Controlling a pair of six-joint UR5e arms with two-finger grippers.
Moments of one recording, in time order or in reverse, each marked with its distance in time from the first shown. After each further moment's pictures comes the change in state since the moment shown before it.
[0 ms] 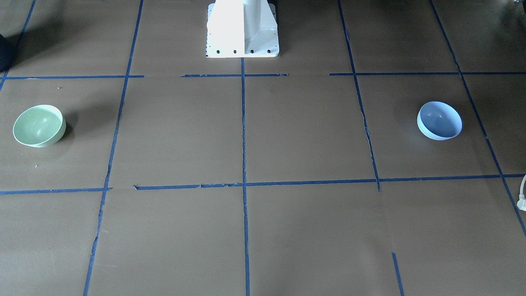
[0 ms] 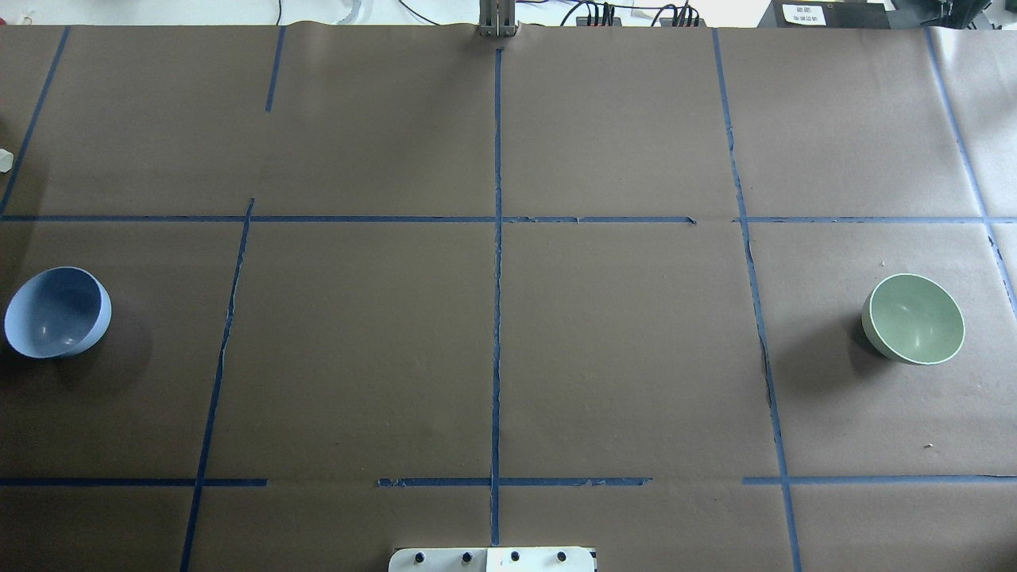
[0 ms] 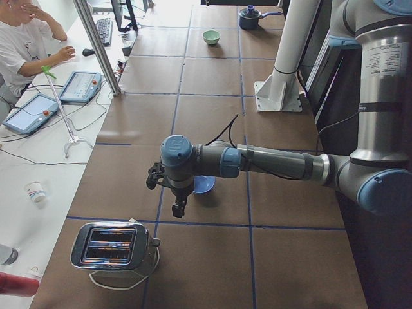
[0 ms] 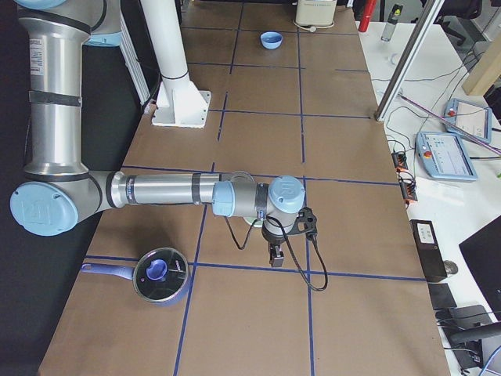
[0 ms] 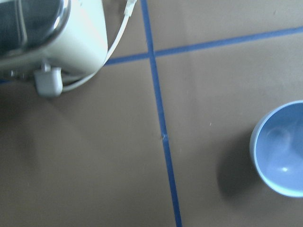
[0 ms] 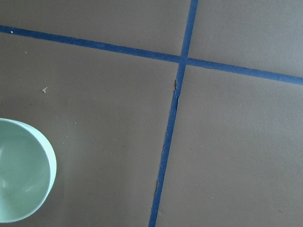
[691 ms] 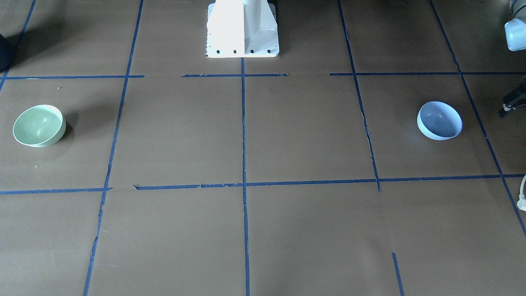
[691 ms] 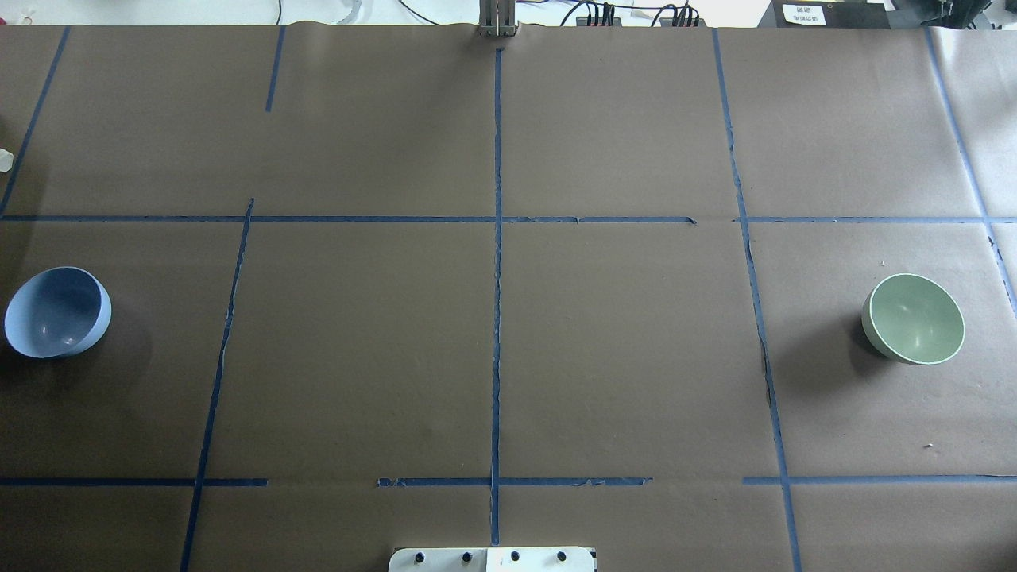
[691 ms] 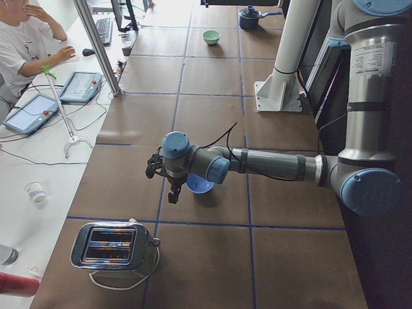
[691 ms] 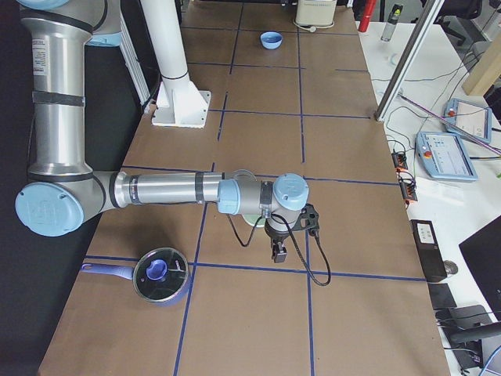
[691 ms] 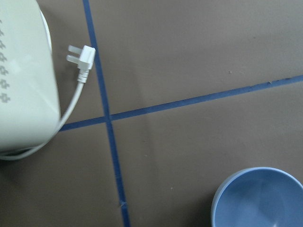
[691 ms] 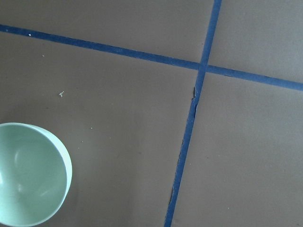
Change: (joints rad) left arm 0.230 0.024 0.105 -0.467 0.014 -0.483; right arm -0.024 0.011 -0.008 -0.001 0.028 0.001
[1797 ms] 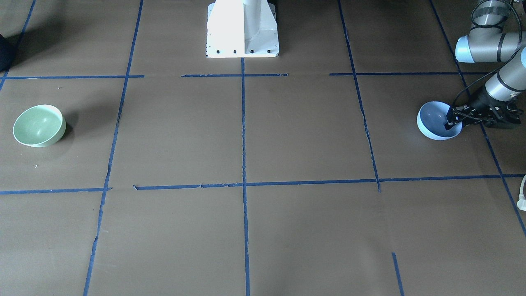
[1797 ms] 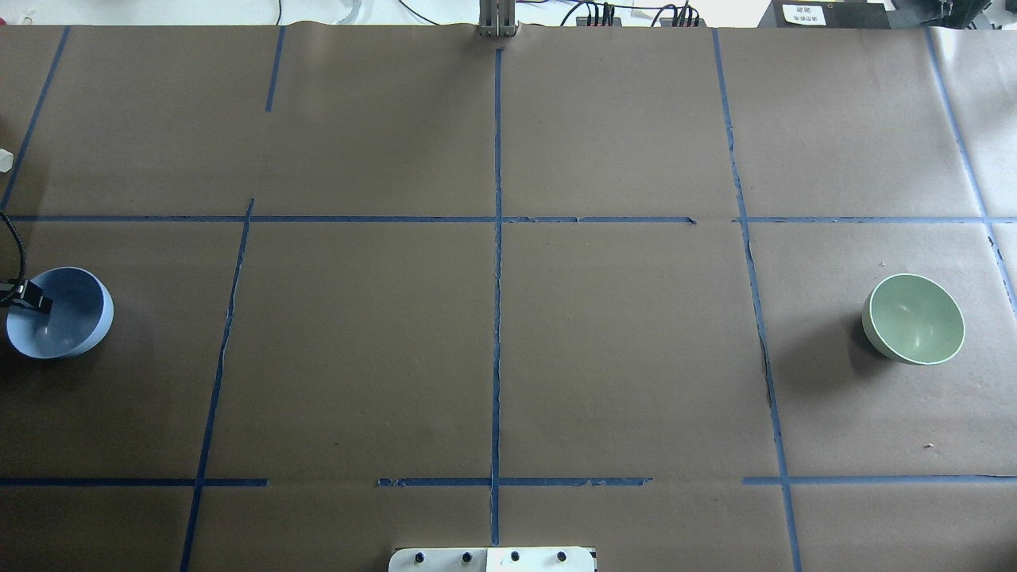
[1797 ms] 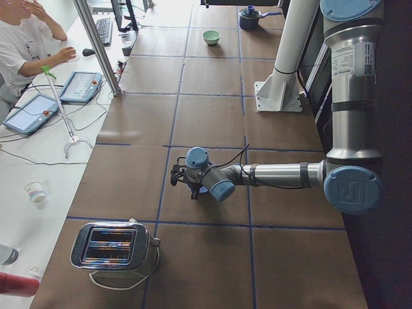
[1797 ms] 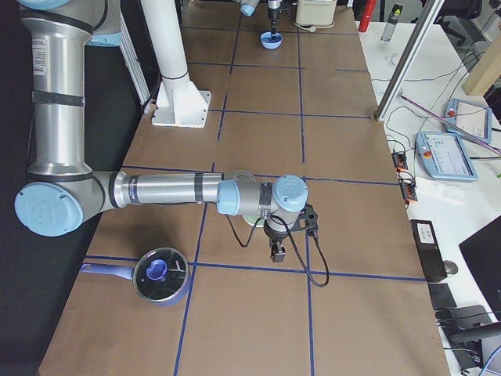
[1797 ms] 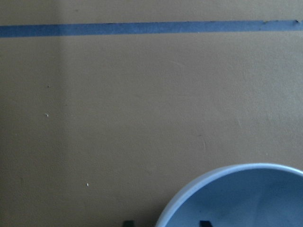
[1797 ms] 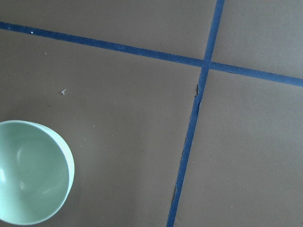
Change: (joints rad) left arm 0.280 0.041 0.130 -0.373 0.111 -0.402; right arm -0.001 -0.005 -0.001 0.000 0.007 -0.001
